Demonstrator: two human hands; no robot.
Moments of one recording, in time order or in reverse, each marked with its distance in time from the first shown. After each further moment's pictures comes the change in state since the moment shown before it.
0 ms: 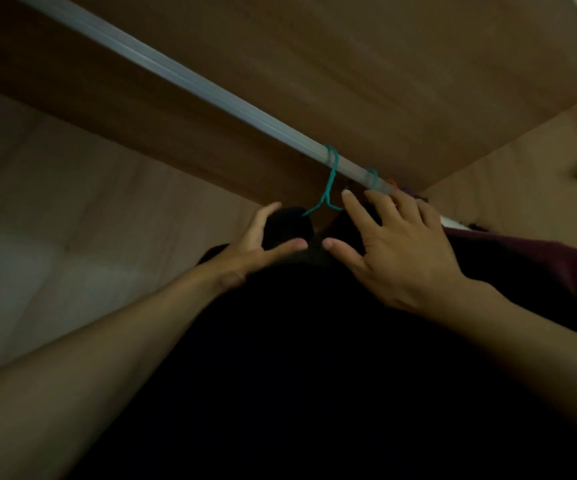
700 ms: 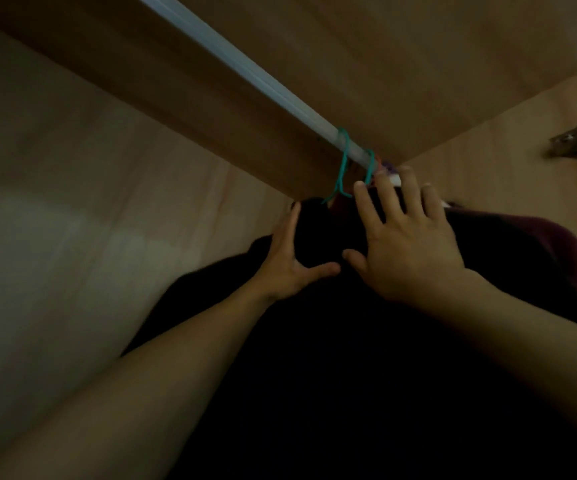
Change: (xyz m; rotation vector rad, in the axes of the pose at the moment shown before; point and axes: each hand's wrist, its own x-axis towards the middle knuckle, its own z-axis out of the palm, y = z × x) left_hand 0.021 -0.036 0.147 -0.046 0.135 0.001; right_hand -0.022 0.051 0.034 -0.365 -0.031 -0.020
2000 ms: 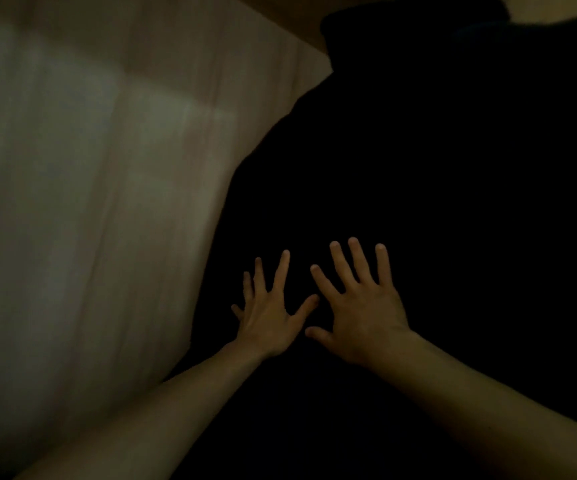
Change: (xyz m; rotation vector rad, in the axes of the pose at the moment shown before) left_hand -0.337 -0.041 -0.039 0.489 -0.077 -0.549; right_hand -0.220 -0.203 -0.001 0.112 -0.448 -0.256
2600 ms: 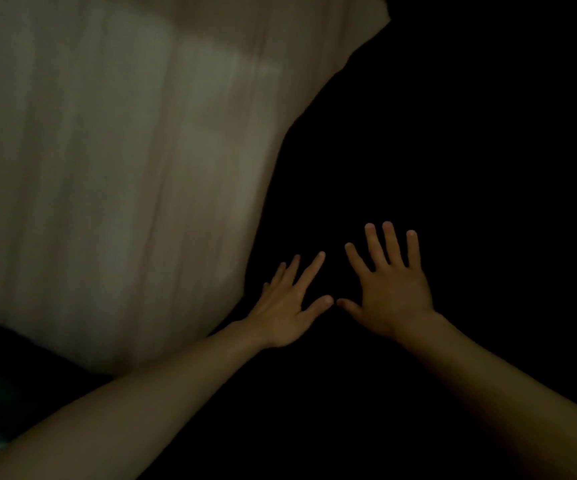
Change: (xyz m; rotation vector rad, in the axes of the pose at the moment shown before) left_hand -0.067 -0.031 -0.023 0.056 -0.292 0.088; right_hand -0.016 -0.018 0.026 0.050 -0.034 -0.037
